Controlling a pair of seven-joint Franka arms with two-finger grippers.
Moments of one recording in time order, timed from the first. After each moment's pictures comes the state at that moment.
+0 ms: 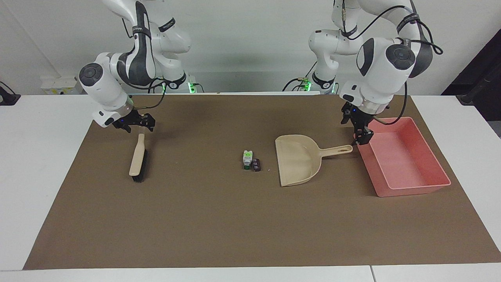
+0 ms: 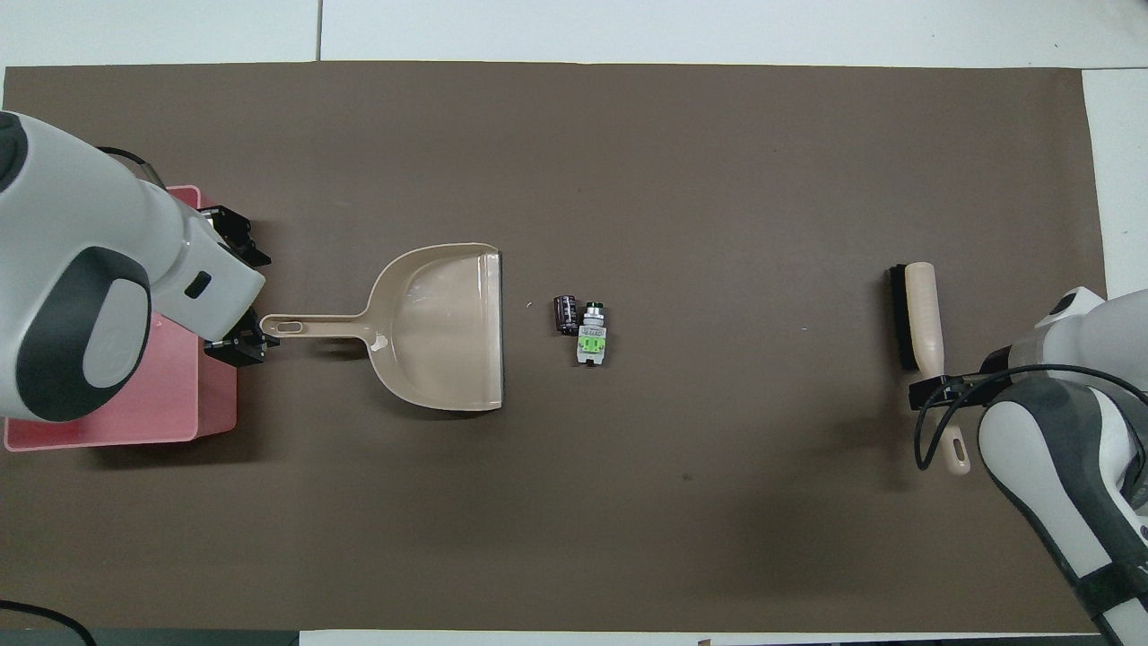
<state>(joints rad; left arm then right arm) -0.24 0.03 -0.01 -1.93 -0.01 1.90 1.24 -0.09 -0.13 -0.06 -2.39 0.01 2.09 -0.18</state>
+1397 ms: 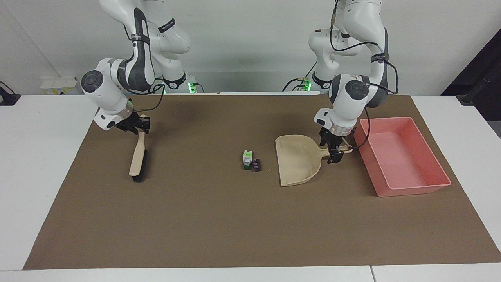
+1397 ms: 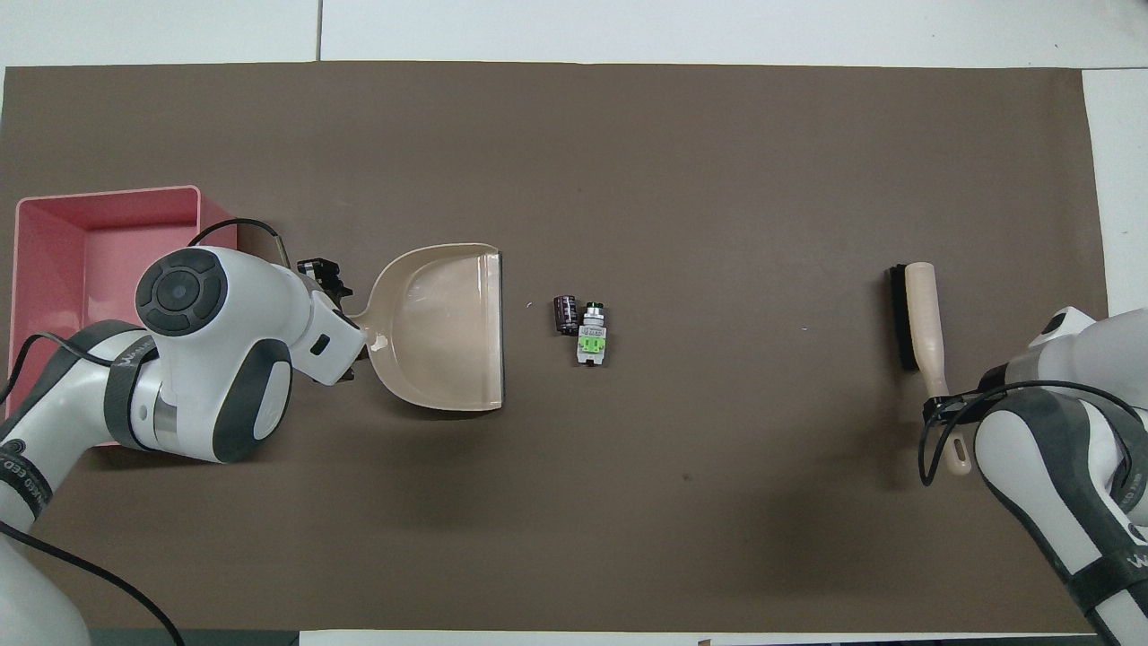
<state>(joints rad) -0.30 0.08 -0.01 -2.22 -0.01 2.36 1.19 -0.12 -0.12 -0.06 -2.44 0.01 2.12 -0.23</state>
